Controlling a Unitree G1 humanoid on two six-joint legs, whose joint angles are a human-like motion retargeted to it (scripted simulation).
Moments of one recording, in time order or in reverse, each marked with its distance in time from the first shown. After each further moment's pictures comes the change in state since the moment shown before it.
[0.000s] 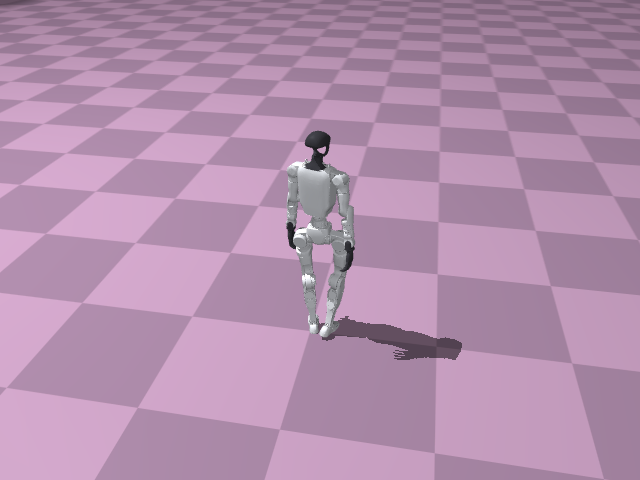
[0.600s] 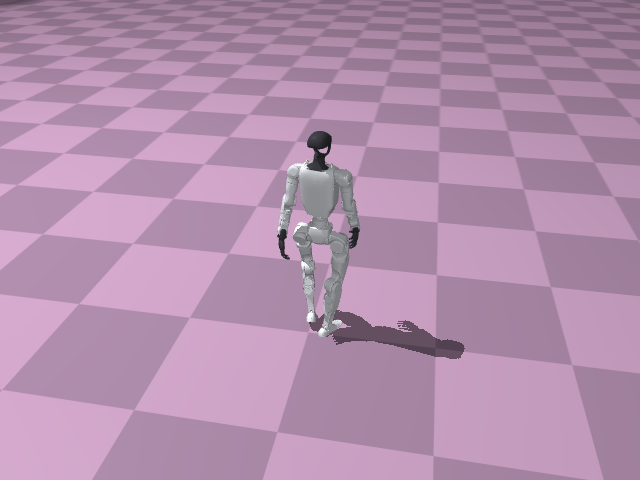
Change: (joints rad) left arm 0.253 0.030 0.196 0.082 -0.055 0.057 -0.058; right arm -0.207 0.108 0.206 -0.303 -0.056 -0.116 0.078; waist 0.158 -0.105 -0.046; left_leg -0.298 0.006 0.021 0.526 0.287 0.033; right_leg 0.114 -0.109 -0.122 -0.245 -0.108 -0.118
